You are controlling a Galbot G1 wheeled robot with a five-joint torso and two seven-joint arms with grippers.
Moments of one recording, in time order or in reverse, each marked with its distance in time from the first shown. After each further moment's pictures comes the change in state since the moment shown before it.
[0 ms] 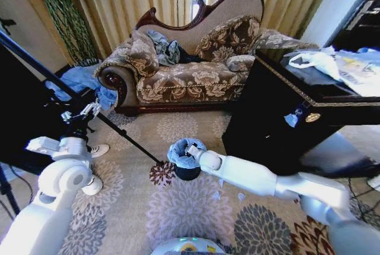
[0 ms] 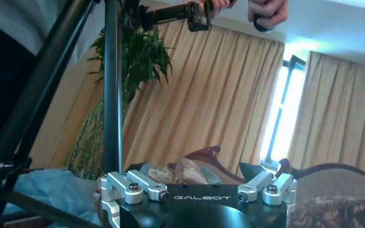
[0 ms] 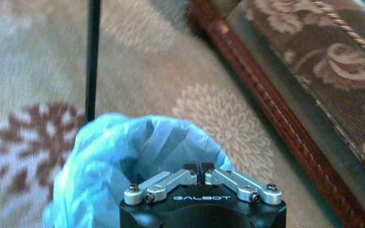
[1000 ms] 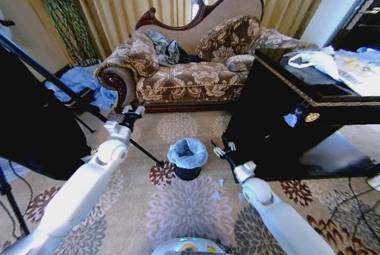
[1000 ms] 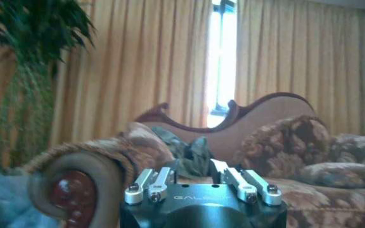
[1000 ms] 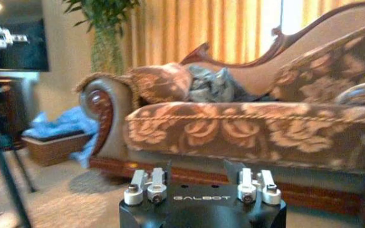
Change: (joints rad) left arm -0.284 0.155 0.450 0.270 0.162 -0.022 0.061; right arm -0.955 -0.195 1.116 0.409 -0.042 0.574 -0.164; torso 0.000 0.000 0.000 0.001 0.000
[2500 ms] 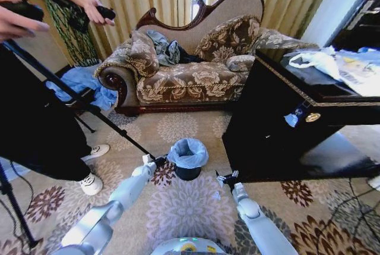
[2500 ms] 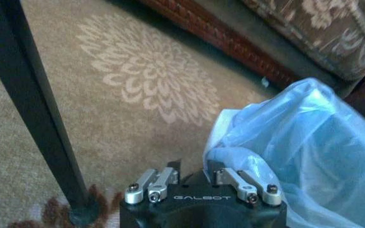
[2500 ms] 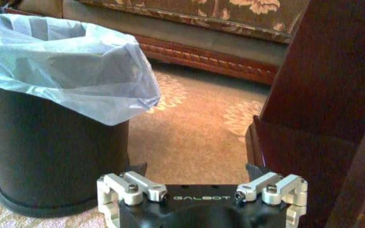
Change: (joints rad) left arm -0.311 -0.425 0.389 1.225 -0.253 0.057 0.697; right arm -0.132 0.282 0.207 -0.601 -0.417 0.150 -0.055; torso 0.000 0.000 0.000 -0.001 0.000
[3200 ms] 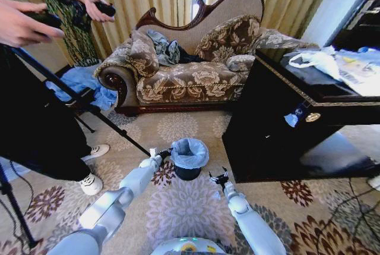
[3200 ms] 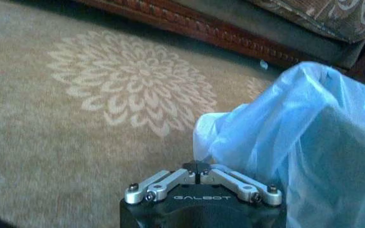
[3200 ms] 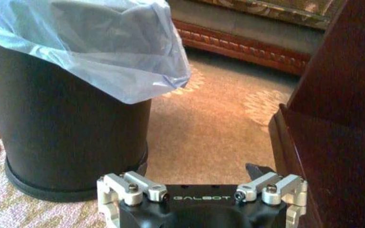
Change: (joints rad) left arm -0.160 -0.095 0.113 0.207 0.147 -0.098 -0.034; right arm 0.114 0.084 -0.069 -0.194 -0.071 0.025 0.022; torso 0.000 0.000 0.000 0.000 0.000
